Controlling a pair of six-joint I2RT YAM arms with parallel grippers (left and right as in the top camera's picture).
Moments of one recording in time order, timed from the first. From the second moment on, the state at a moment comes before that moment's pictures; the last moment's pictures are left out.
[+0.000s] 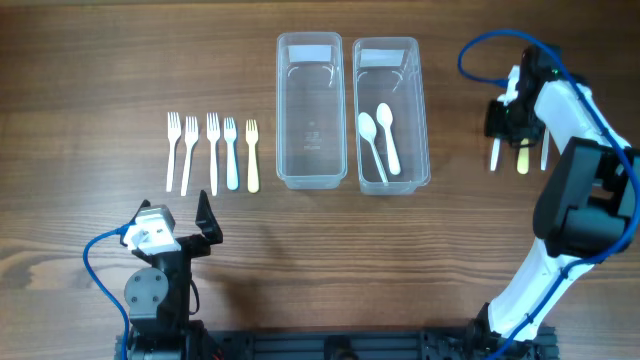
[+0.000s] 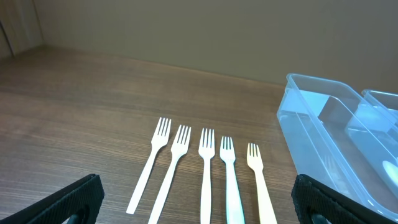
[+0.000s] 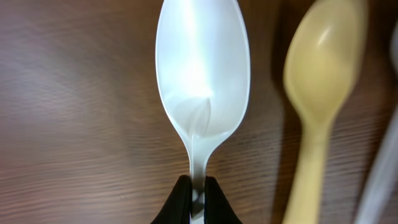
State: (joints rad) left arm 0.01 0.01 0.08 -0.22 -0.08 -0.17; right arm -0.21 2.08 1.52 -0.81 0.03 0.00
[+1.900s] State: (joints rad) left arm 0.01 0.01 0.08 -0.22 -0.08 -0.17; right arm -0.18 1.72 1.69 -0.99 0.12 0.00
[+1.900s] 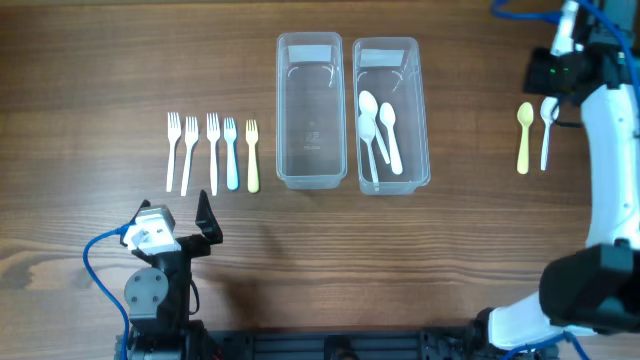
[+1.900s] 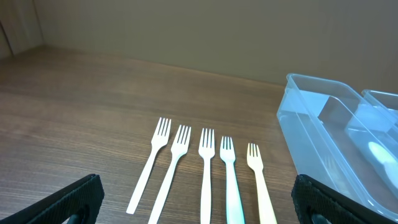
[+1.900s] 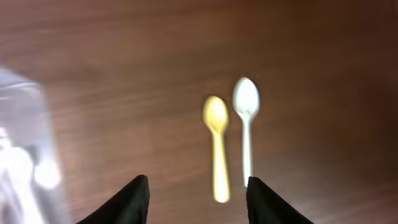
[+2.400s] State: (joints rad) left arm 0.01 0.01 0.08 -0.22 -0.08 -0.17; right arm -0.34 2.06 1.64 -0.93 0.08 -0.06
